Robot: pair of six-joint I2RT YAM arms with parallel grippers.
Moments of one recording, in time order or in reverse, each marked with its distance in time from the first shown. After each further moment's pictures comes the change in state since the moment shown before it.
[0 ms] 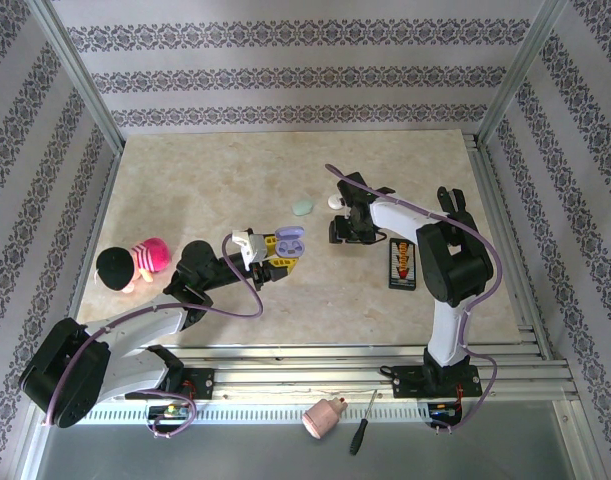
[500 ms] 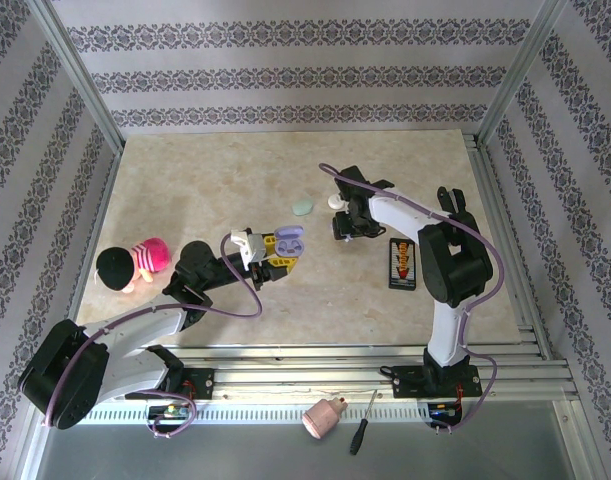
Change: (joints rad) left arm 0.000 -0.009 0.000 0.004 0.000 -0.007; right arm 0.009 -0.006 0.068 -0.089 0.126 -0.100
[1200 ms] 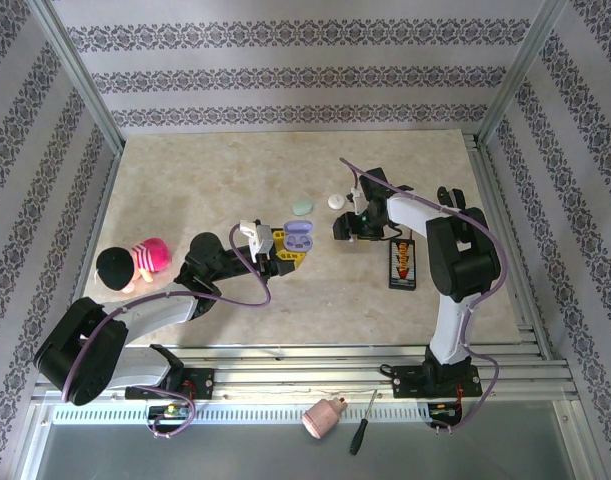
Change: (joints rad) left arm 0.000 0.145 0.062 0.102 0.058 -0.084; right arm -0.132 0.006 -0.097 0.135 -0.345 -0.105
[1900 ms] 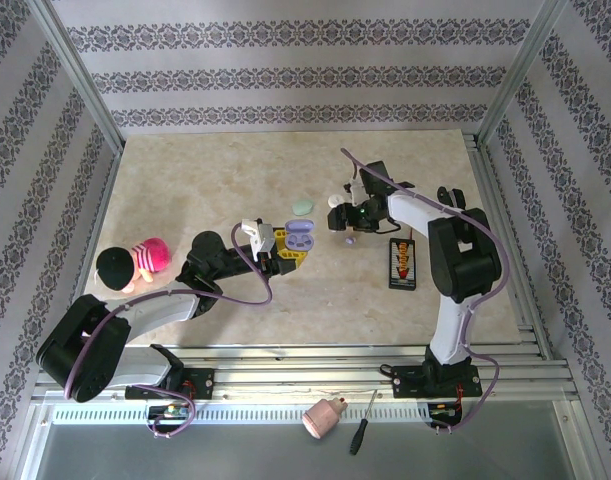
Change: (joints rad) left arm 0.000 0.017 0.014 0.000 0.002 0.000; right arm -0.006 0.012 0.030 0.068 -0.109 0.026
